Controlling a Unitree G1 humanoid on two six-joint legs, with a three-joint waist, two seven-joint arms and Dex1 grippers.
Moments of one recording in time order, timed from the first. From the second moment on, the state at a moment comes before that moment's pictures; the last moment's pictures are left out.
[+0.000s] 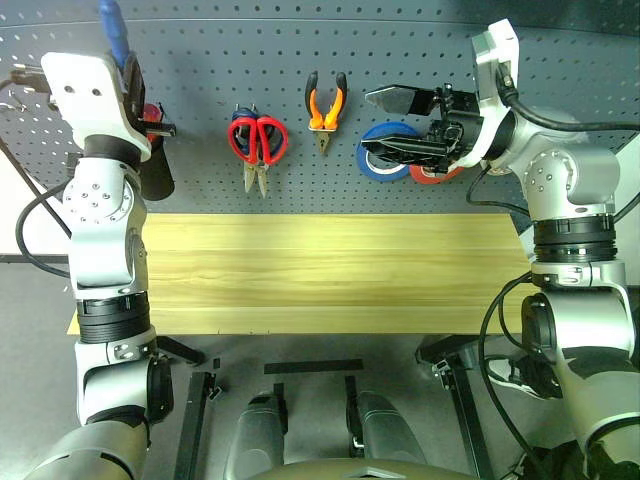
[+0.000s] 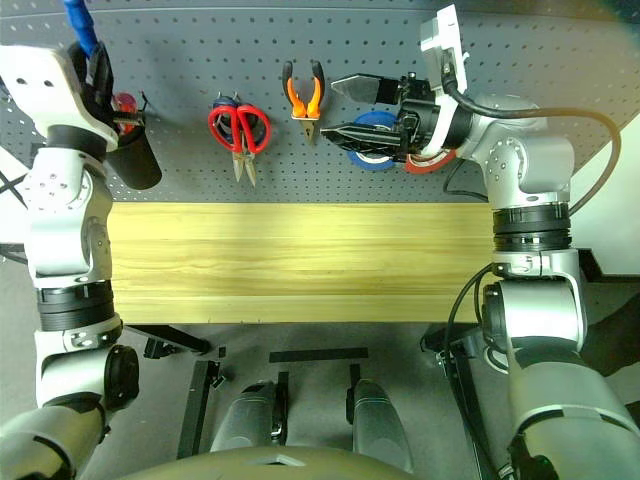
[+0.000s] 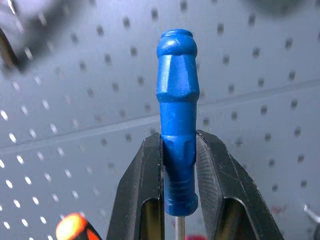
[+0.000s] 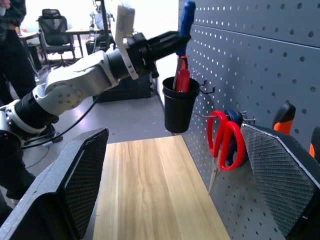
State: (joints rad) left arm -0.69 0.43 0.27 0.00 -0.08 0.16 -0.07; right arm -1.05 -0.56 -0.04 0.34 0.52 0.51 1.31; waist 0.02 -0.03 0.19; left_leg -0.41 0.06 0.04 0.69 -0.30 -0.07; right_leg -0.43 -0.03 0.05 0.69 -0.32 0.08
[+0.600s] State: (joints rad) left arm -0.63 0.48 0.31 0.08 -0.08 0.08 -0.04; right arm -1.02 -0.59 -0.02 0.31 0.50 0.51 1.31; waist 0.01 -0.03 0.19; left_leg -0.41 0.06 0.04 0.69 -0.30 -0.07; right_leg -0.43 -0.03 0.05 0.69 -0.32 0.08
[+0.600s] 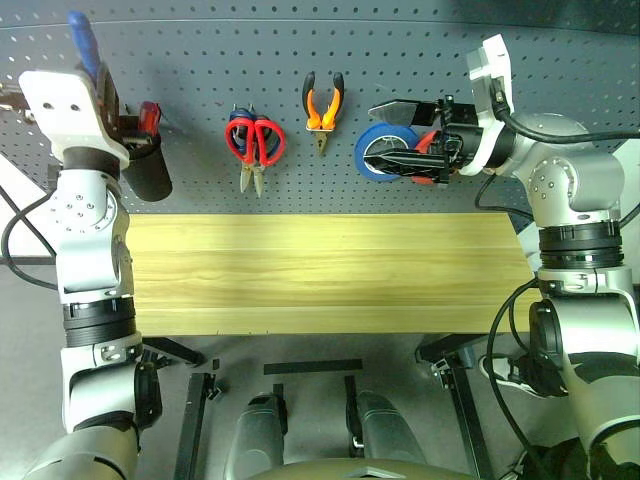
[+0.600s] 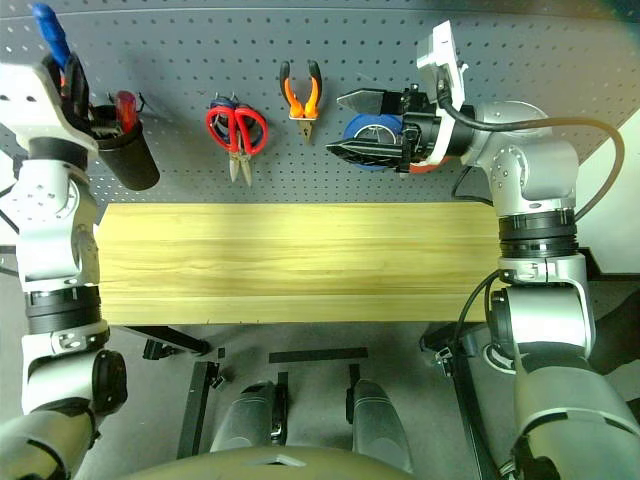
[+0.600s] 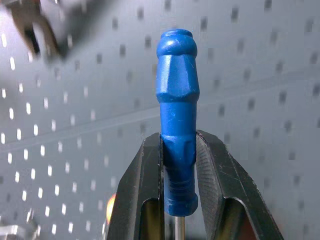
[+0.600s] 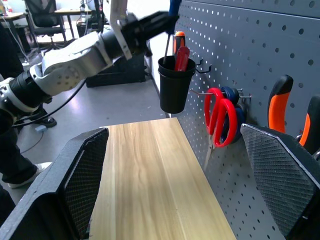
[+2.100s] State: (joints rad) left arm -0.27 0.77 0.15 -0.02 -0.51 0.18 -1.10; right arm -0.71 -0.69 0.01 0.17 0.48 0.52 1.33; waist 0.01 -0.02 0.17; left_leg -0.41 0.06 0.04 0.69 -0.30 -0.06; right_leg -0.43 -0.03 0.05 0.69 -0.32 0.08
